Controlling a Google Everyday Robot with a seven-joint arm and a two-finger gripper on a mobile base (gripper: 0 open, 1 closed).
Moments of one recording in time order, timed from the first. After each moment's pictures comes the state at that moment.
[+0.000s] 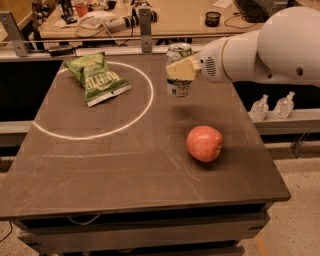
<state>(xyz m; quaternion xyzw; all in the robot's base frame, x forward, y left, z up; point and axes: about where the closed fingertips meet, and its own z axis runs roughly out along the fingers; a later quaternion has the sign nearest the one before) 0.609 -0.073 0.953 -0.27 0.82 0.16 0.48</state>
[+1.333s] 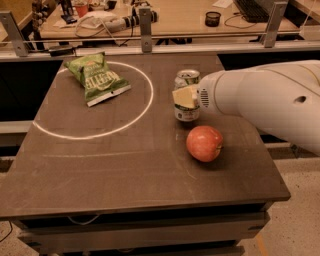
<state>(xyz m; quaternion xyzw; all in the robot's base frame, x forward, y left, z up) 0.570 -0.089 0.906 -0.18 0.86 0.10 0.47</state>
